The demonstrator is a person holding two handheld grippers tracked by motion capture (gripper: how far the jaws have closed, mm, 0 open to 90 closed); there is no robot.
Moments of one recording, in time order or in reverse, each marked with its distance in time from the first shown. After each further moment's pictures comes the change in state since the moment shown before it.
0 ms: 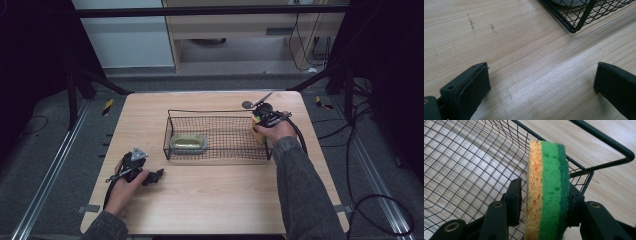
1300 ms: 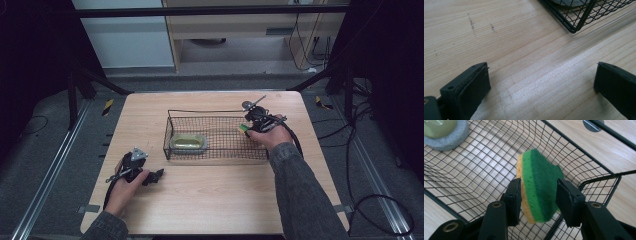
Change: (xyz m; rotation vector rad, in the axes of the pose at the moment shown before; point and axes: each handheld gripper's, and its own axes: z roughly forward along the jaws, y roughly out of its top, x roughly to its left) left arm 0.000 0.000 0.000 0.000 0.001 0.001; right arm 0.037 -0.002 -0.028 -0.045 0.063 -0.052
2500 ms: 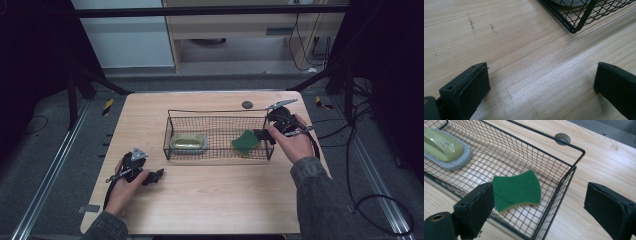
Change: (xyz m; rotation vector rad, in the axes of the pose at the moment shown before) left arm 0.000 0.000 0.000 0.003 -0.001 0.001; right arm -0.019 -0.042 -0.055 -0.234 -0.032 0.123
